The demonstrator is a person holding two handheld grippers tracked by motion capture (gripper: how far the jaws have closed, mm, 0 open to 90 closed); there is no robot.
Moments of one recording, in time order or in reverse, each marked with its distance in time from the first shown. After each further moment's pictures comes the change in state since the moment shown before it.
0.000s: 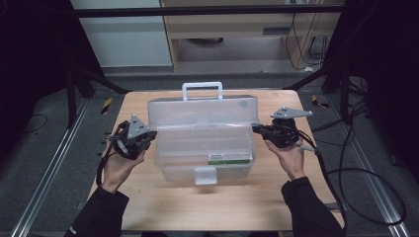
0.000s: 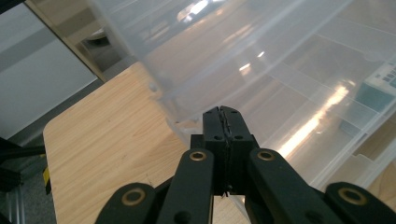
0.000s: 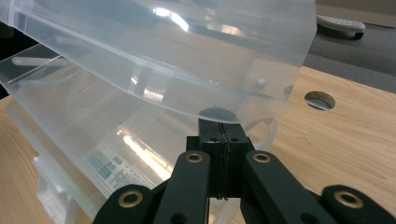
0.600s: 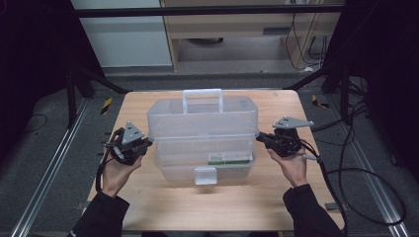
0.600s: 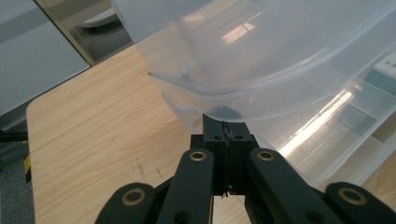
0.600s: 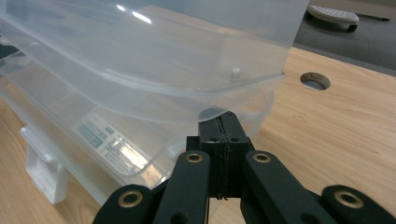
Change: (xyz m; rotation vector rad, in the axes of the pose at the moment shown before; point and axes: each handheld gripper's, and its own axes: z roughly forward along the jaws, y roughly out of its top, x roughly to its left) left arm 0.002 -0.027 0.007 -0.001 -0.032 -0.068; right arm 0.001 -0.025 -0.004 0.027 -0.026 -0.015
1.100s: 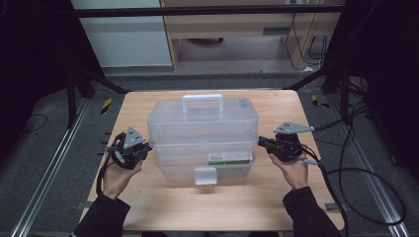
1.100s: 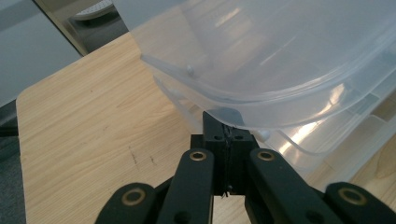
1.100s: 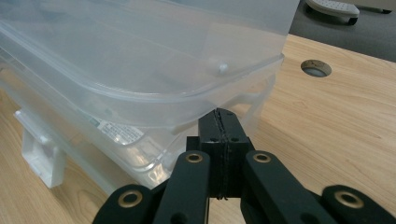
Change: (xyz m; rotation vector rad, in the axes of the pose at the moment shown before) left arm -0.004 -0.012 0.004 0.025 -0.008 0.015; right arm 0.000 -0.014 -0.001 0.017 -0.004 0.004
